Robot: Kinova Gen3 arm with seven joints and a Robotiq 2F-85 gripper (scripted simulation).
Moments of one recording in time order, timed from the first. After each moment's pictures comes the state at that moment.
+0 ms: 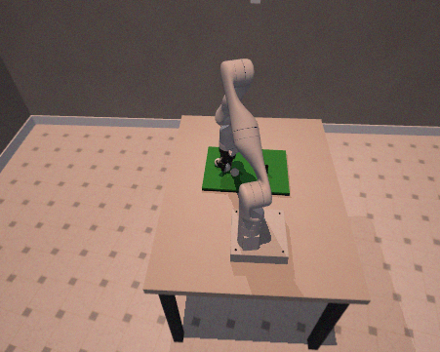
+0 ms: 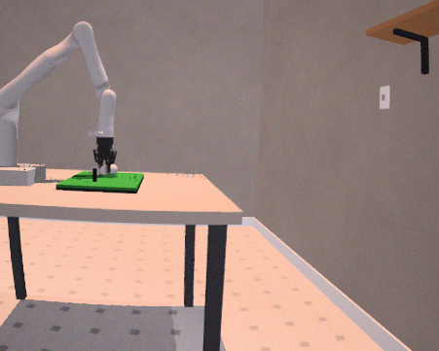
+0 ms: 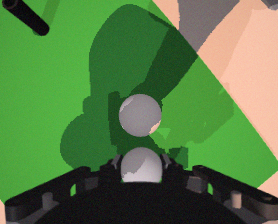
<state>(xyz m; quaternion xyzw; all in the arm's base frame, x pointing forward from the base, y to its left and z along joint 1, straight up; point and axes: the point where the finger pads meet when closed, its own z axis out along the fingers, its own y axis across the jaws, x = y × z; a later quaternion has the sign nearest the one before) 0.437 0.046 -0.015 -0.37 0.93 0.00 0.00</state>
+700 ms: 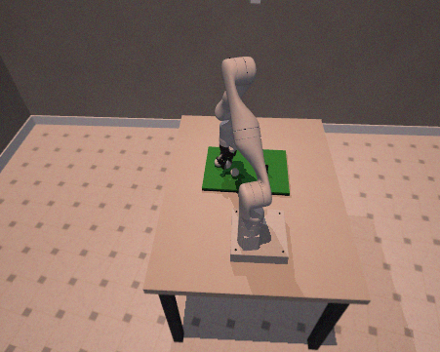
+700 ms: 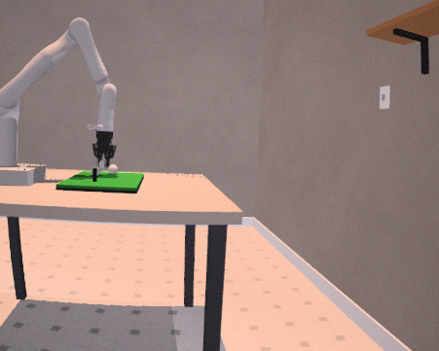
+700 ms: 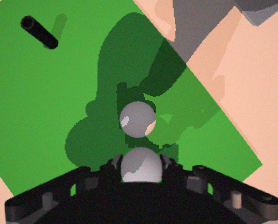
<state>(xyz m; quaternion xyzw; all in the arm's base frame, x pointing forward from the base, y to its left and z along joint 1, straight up) 0.432 0.045 0.011 -0.37 0.93 0.00 -0.01</state>
